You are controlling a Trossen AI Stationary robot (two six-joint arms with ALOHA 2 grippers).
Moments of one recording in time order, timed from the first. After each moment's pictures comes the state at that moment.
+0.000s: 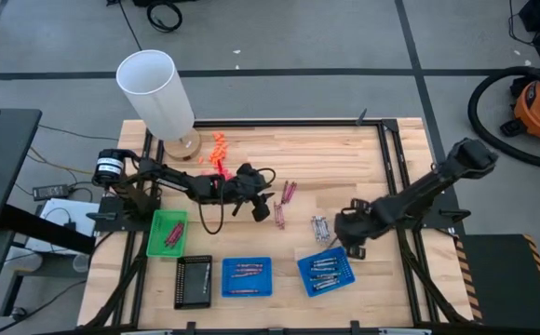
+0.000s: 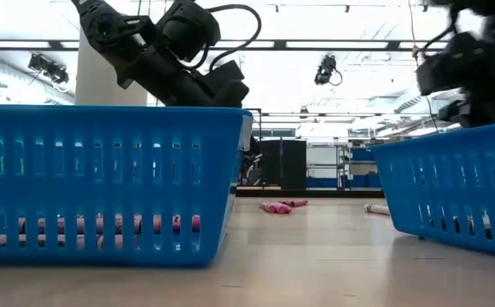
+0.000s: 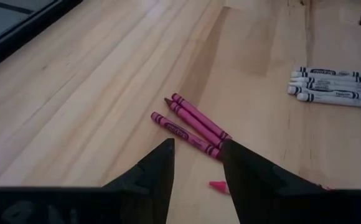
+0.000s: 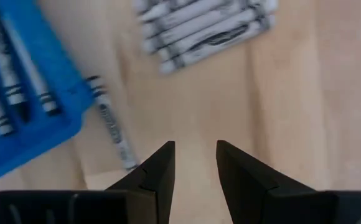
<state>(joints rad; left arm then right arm) 0.02 1.70 0.81 0.33 -0.30 -0.19 0.49 1.35 0.72 -0.78 0.13 0.69</state>
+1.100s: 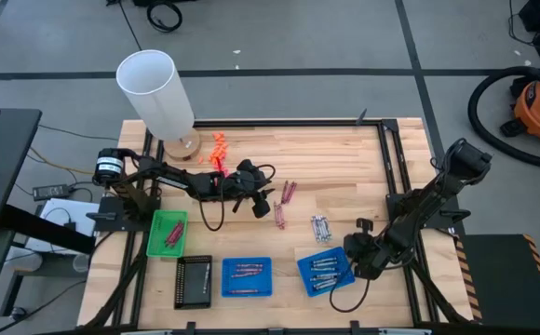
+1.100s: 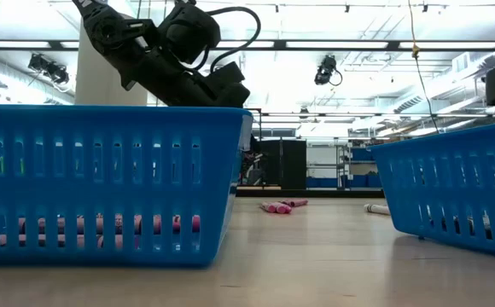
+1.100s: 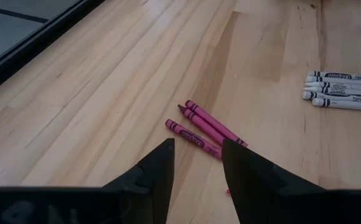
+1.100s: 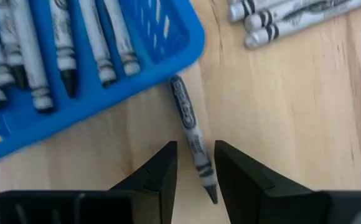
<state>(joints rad) 0.05 1.70 0.81 0.34 -0.30 -0.15 0.80 1.45 0.58 -0.48 0.33 0.94</state>
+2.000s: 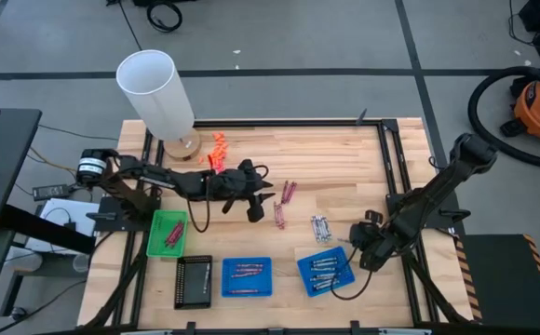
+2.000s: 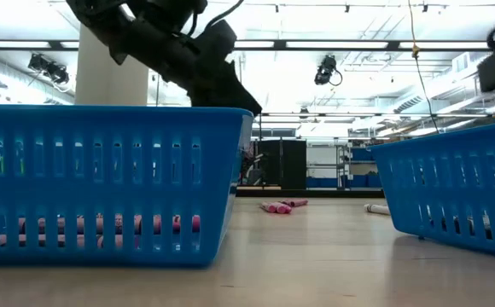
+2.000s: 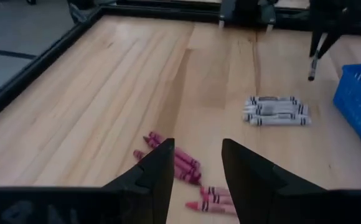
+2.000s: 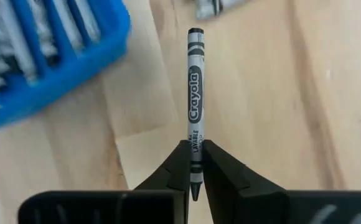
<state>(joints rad) 0.01 1.55 0.81 0.29 -0.22 -0.08 0.75 1.27 0.61 -0.72 0.25 1.00</state>
